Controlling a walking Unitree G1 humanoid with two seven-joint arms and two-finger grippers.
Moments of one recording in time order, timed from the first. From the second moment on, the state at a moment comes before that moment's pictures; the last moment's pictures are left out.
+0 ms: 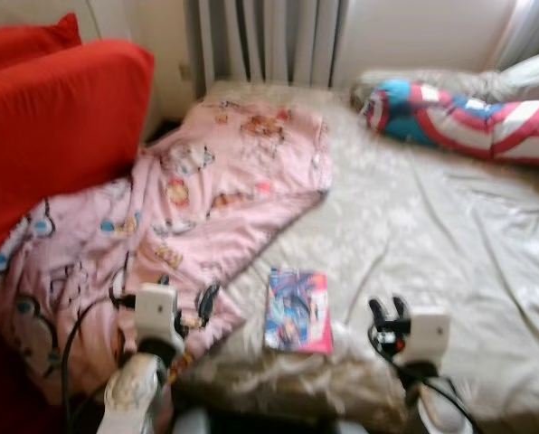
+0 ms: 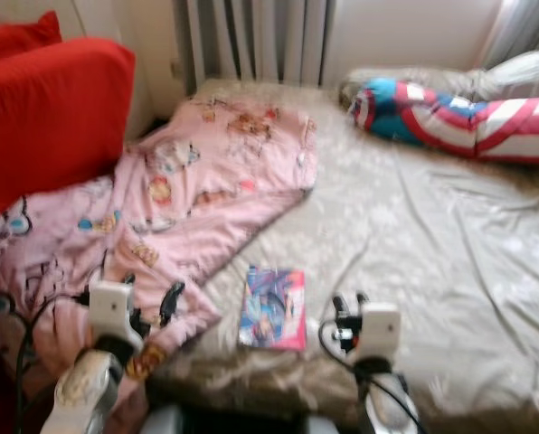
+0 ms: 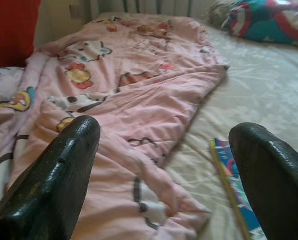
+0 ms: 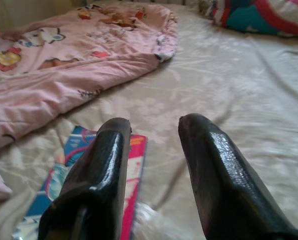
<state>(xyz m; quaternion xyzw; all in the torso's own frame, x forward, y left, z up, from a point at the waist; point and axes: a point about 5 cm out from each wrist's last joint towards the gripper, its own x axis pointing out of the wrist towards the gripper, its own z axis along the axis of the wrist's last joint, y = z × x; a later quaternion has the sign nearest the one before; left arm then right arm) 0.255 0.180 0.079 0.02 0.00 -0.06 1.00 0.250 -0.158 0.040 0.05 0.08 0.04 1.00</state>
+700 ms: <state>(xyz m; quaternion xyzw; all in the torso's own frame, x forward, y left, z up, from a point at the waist) 0.264 0.170 0.100 0.00 -0.02 -0.09 1.00 0.305 -0.181 0.023 0.12 0.16 -0.04 0.98</state>
